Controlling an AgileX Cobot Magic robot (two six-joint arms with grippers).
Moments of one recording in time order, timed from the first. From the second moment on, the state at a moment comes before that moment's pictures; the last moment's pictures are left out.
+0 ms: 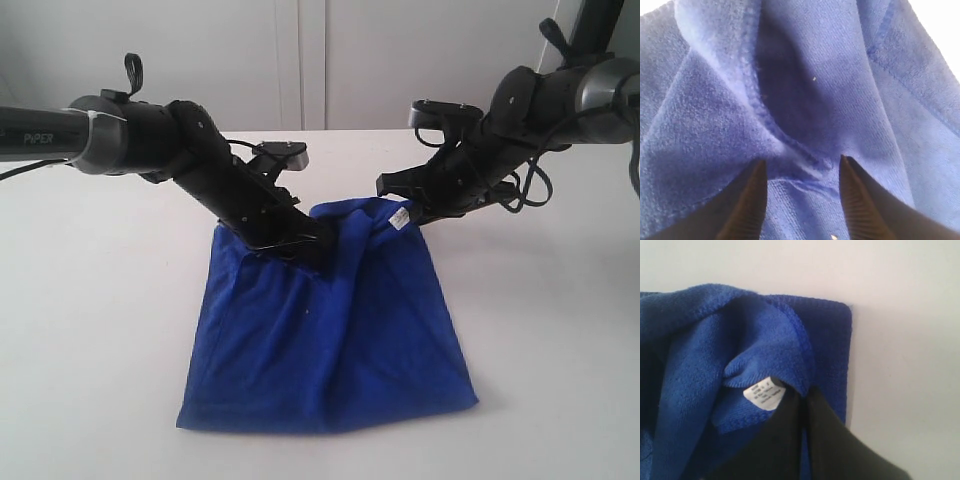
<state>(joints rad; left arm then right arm) -0.53 2.14 -1.57 -0.68 0.71 0.57 0.23 2.06 -1.44 0.37 0.56 -0.17</state>
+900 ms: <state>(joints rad) -0.53 2.17 -1.57 -0.78 0.69 0.73 0.23 2.06 -1.44 0.37 0.55 -0.17</state>
